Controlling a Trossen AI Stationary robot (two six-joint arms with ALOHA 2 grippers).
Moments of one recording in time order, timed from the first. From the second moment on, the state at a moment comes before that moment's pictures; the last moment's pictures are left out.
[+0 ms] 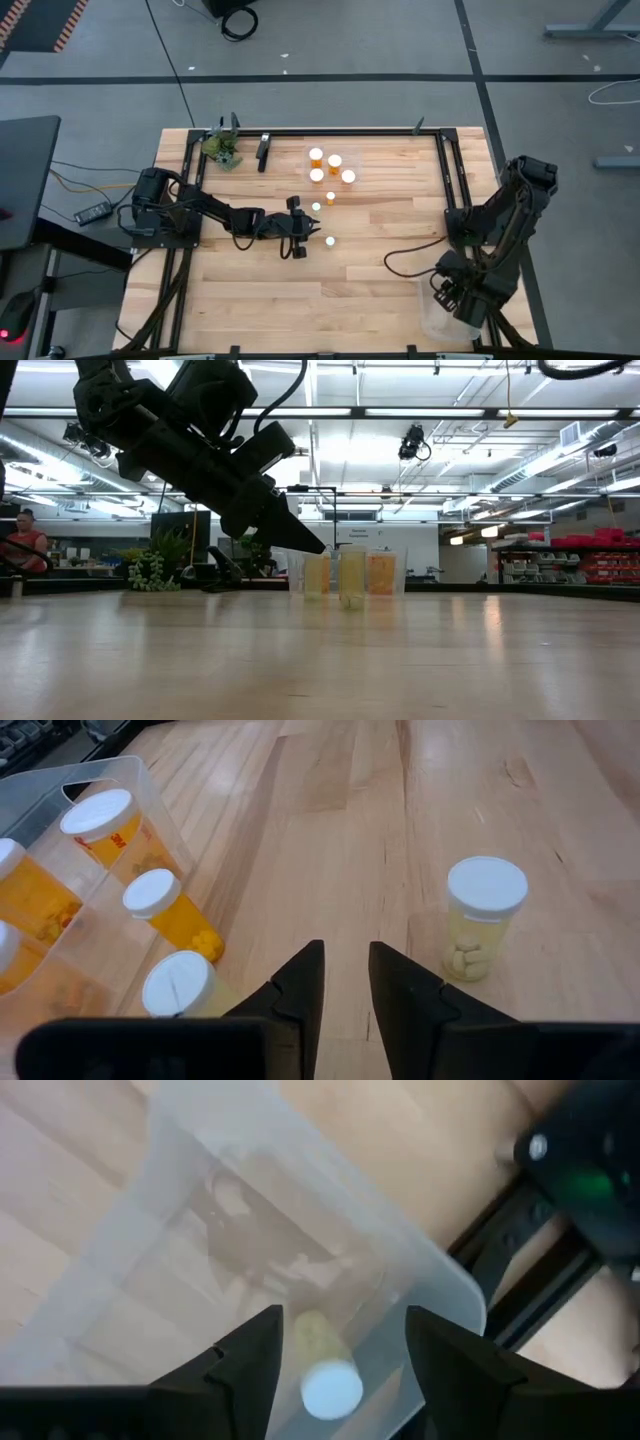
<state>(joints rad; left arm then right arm) -0.14 1.76 0.68 0.59 -0.36 0.05 1.10 1.45 0.99 -1.24 0.02 1.98</state>
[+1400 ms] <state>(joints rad) -0.15 1.76 0.68 0.45 -0.24 -0.06 0.30 1.59 1.07 -0.70 0.11 0.63</state>
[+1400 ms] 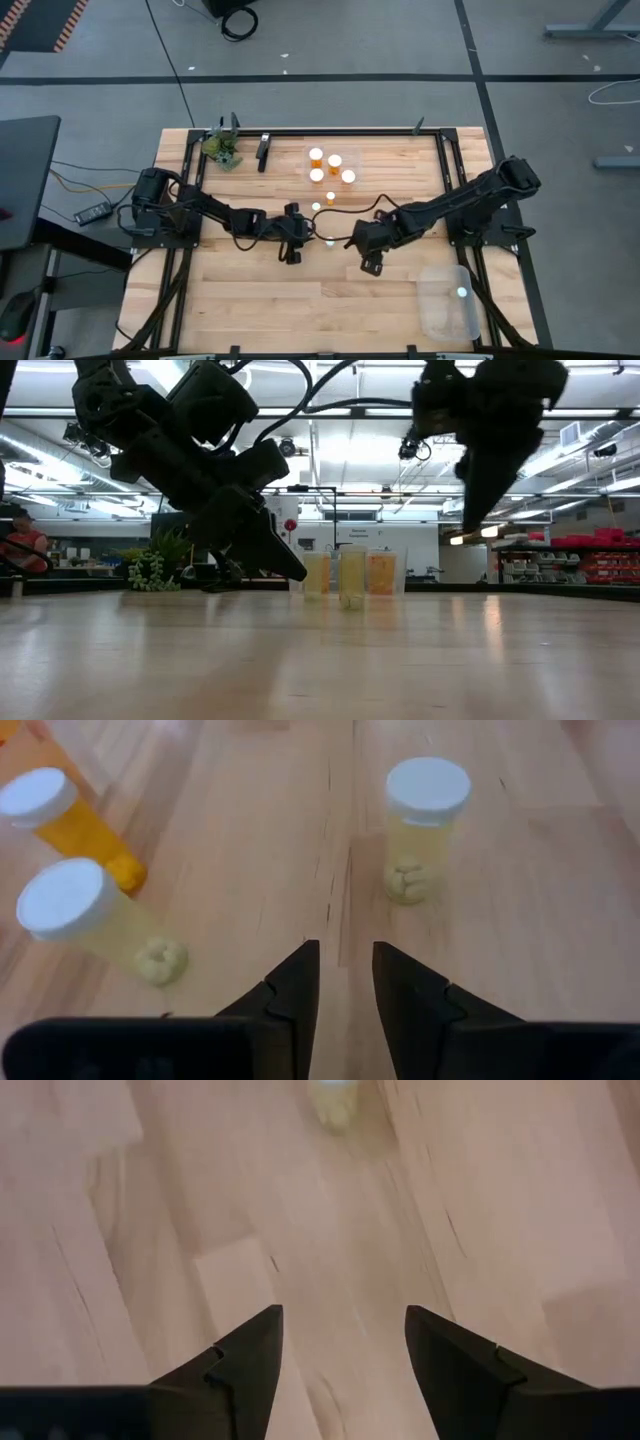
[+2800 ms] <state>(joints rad) -0.15 1.60 0.64 0.13 -0.43 -0.34 0.20 1.90 1.45 -0.66 0.18 0.07</state>
